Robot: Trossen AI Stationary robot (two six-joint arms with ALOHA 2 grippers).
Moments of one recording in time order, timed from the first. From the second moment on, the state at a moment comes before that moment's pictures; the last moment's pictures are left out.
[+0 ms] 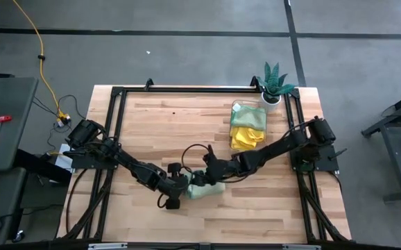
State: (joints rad) left arm -0.35 1.80 0.87 -0.11 -0.27 -0.41; right arm 0.28 1.84 1.13 0.14 0.06 1.47
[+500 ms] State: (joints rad) left arm -0.35 1.62 0.87 -0.32 -0.25 -0.33; right arm 0.29 1.64 1.13 -0.41 0.00 1.18
